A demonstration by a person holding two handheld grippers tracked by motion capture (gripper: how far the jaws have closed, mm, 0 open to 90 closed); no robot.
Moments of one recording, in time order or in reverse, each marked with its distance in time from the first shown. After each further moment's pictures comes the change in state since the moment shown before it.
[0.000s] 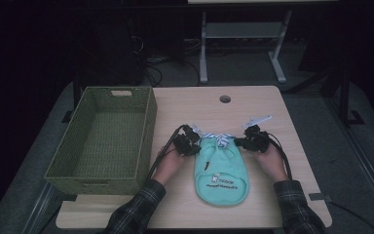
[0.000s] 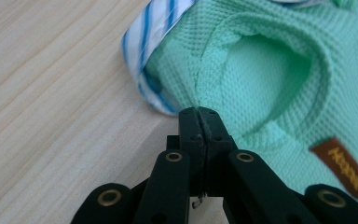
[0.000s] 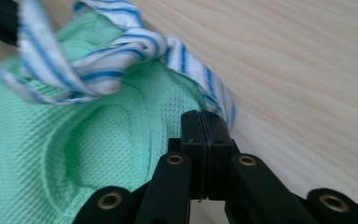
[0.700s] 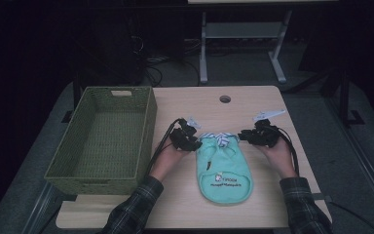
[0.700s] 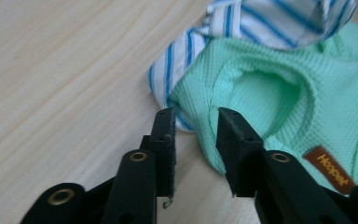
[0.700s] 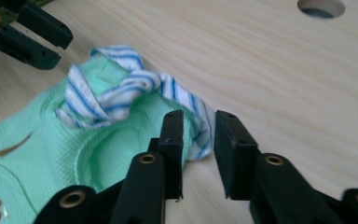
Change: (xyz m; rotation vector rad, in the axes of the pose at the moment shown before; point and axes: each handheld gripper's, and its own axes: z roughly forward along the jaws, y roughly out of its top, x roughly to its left) left arm 0.013 0.009 -0.020 -0.085 -0.007 -0.028; right arm -0.016 0.006 -0.029 -0.109 0.045 0.016
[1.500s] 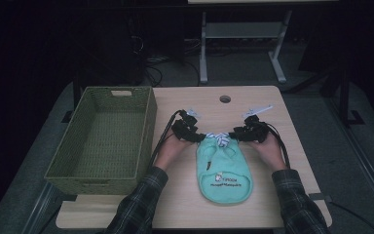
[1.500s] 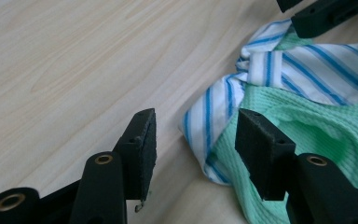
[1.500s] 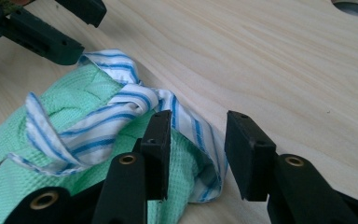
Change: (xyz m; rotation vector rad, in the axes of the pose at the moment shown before) left arm 0.029 0.014 0.022 -0.052 -0.022 -0.048; right arm -0.005 0.014 0.037 0.042 0.048 0.000
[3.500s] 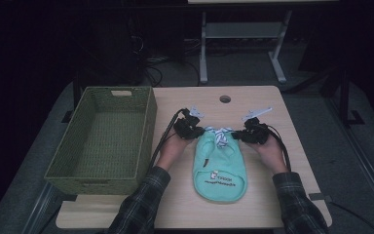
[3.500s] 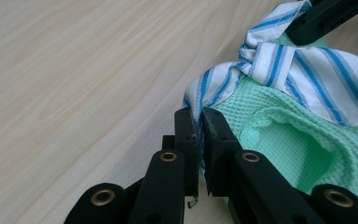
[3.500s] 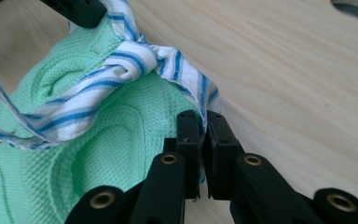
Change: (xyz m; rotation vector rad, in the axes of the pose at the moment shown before) left arm -0.010 0.009 -0.009 -0.040 0.027 0.069; right arm 0.011 -0.002 -0.008 0.026 -0.035 -0.043
